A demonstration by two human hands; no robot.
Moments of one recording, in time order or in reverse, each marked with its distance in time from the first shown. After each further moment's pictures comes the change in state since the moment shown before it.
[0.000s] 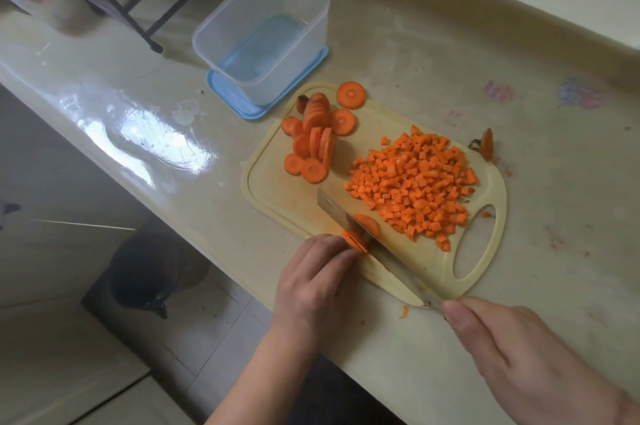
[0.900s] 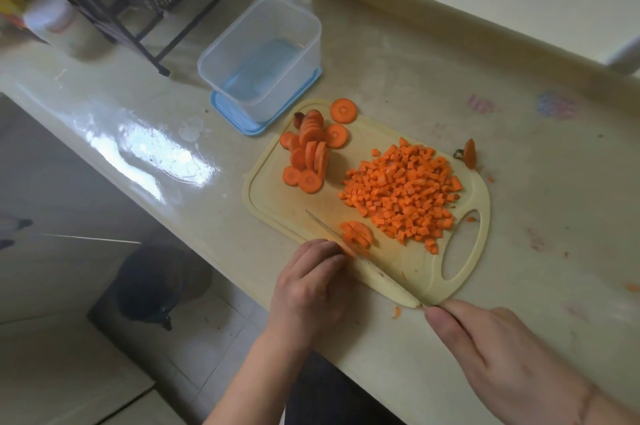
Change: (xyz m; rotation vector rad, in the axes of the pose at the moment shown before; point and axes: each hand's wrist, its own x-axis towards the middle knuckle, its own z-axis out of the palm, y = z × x) left_hand 0.003 -0.003 -0.005 -0.102 -0.006 0.017; right_hand -0.006 0.009 0.007 -0.028 -0.005 -0.053
